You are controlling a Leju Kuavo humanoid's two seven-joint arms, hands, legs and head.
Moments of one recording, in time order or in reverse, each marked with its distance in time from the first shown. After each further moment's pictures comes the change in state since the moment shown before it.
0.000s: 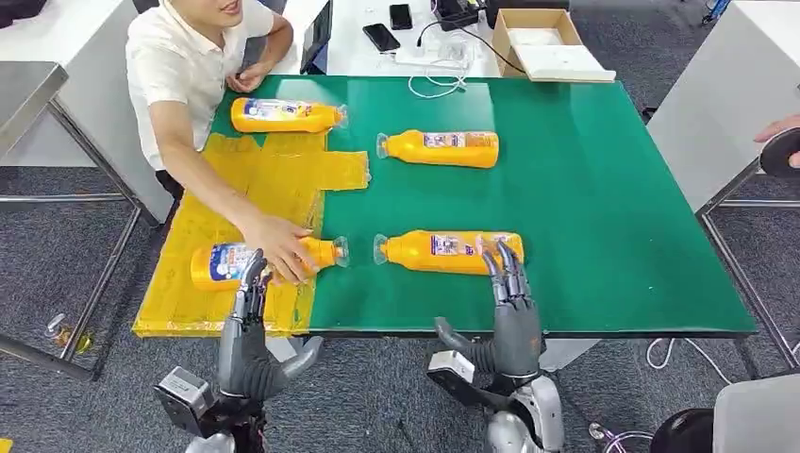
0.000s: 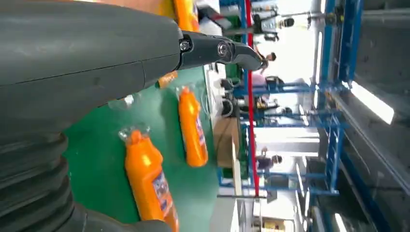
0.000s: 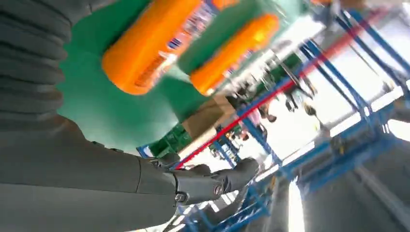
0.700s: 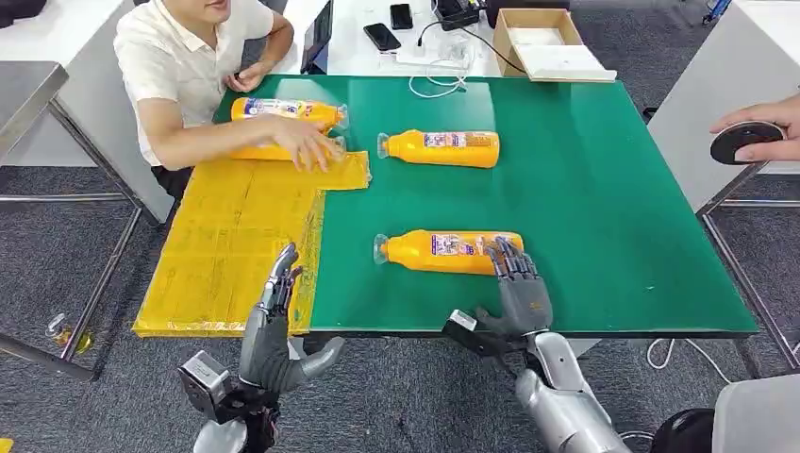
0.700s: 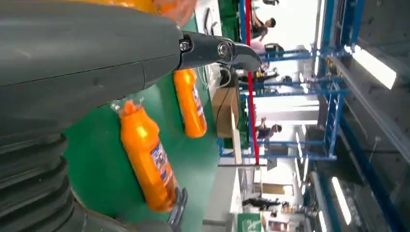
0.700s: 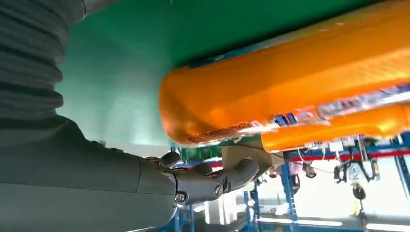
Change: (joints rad) left arm -0.065 -0.001 -0.038 0.064 -0.001 -0.086 0.019; right arm -0.352 -0.108 -0.020 0.622 0.250 0.012 0.176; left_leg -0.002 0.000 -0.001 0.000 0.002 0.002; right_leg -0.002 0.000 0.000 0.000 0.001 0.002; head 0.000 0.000
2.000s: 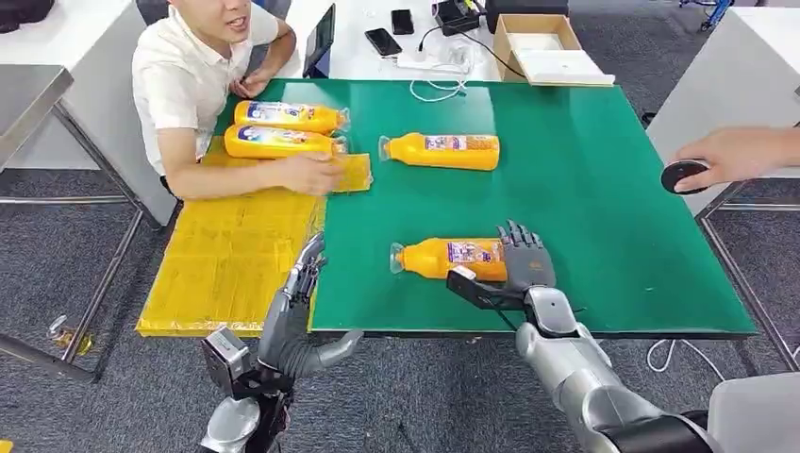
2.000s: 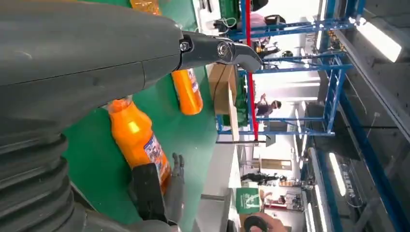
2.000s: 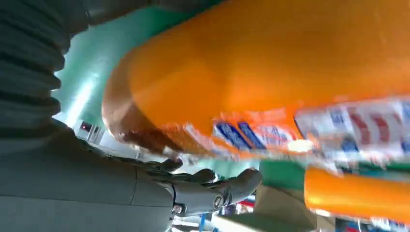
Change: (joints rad) left arm -0.082 -0.009 -0.034 0.074 0.042 -0.056 0.045; right arm -0.228 -0.004 0.028 0.232 0.174 0.340 0.332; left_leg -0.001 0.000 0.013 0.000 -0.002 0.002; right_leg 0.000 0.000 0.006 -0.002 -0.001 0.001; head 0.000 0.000
